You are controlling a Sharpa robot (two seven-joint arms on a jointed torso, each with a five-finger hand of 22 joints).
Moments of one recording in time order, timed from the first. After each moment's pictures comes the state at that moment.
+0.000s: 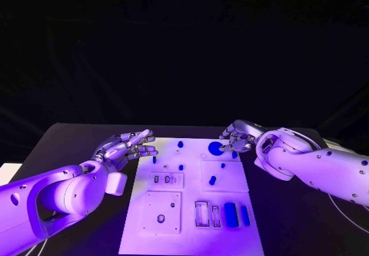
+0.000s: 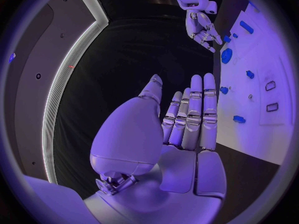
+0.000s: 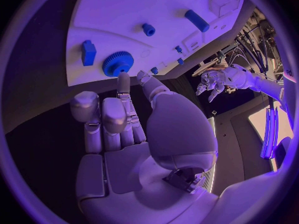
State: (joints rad) left arm 1.21 -1.01 -0.01 1.75 0.15 -0.34 0.37; left_hand 1.41 -0.02 0.00 0.13 0.09 0.92 0.23 0.07 0.07 1.00 0.17 0.10 0.07 1.19 0.10 0.22 0.25 0.17 1.06 0.20 0.33 0.15; right arm 1.28 -0.86 -0.01 1.46 -1.35 -0.33 -0.20; right_hand 1.23 -0.13 0.22 -0.03 0.23 0.99 0.13 0.07 0.07 1.33 0.03 0.47 0.35 1.47 -0.03 1.20 0.97 0.14 1.26 0.07 1.24 0.92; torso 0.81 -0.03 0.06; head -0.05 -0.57
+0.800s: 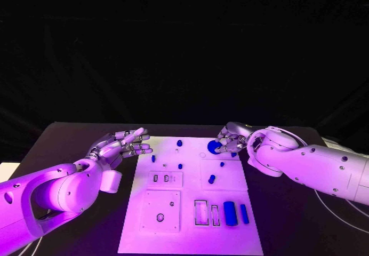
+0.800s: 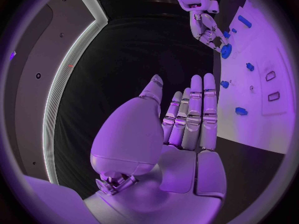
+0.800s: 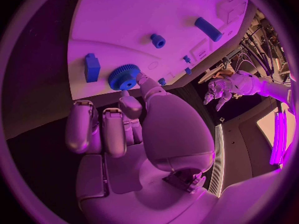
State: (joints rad) left arm 1.22 -1.01 -0.01 1.73 0.15 -0.31 0.36; left_hand 1.42 -0.02 0.00 0.13 0.09 0.92 0.23 0.07 0.07 1.00 0.17 0.11 0.07 1.19 0.10 0.22 0.25 0.17 1.06 0.20 0.33 0.15; right arm 1.28 -0.79 -0.01 1.40 -1.39 -0.26 -0.28; right_hand 1.29 -0.09 0.14 0.04 0.23 0.97 0.14 0.07 0.07 1.35 0.05 1.09 1.05 1.47 -0.03 1.43 1.31 0.09 1.35 0.08 1.39 1.17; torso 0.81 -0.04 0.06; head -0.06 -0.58
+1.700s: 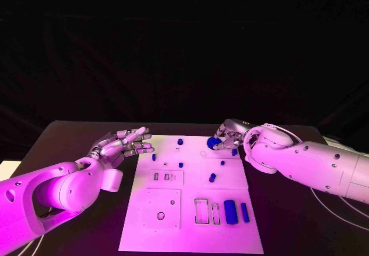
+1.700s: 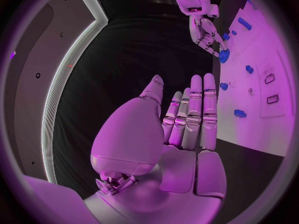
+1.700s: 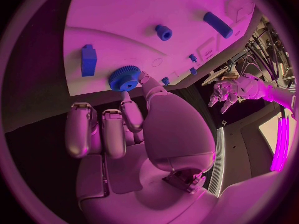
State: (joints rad) left arm 1.22 -1.01 -0.01 1.73 0.15 -0.31 0.35; left_hand 1.42 -0.01 0.01 0.12 0.09 0.92 0.23 0.07 0.07 1.00 0.17 0.11 0.07 1.18 0.10 0.22 0.26 0.17 1.06 0.20 0.33 0.15; right arm 1.28 -0.75 -0.01 1.37 -1.44 -0.27 -0.33; right_hand 1.30 -0.07 0.11 0.05 0.23 0.97 0.14 0.07 0.07 1.39 0.06 1.24 1.23 1.46 -0.02 1.47 1.31 0.08 1.38 0.09 1.43 1.25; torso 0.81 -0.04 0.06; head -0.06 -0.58
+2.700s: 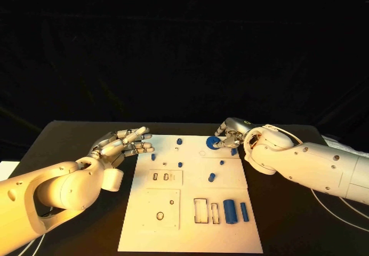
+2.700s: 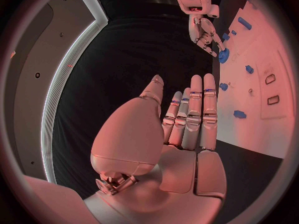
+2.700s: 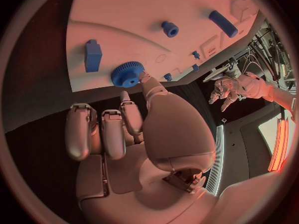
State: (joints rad) left arm 1.22 -1.00 -0.01 1.72 0.15 -0.31 0.35; left_hand 1.42 -0.01 0.01 0.12 0.09 0.92 0.23 0.07 0.07 1.00 0.17 0.11 0.07 1.19 0.10 0.22 0.26 0.17 1.05 0.21 0.33 0.15; right arm 1.27 -0.75 -0.01 1.37 -1.44 -0.32 -0.33; right_hand 1.30 -0.07 0.10 0.06 0.24 0.97 0.14 0.07 0.07 1.40 0.06 1.26 1.26 1.46 -0.02 1.47 1.31 0.08 1.39 0.09 1.44 1.27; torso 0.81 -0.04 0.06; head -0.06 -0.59
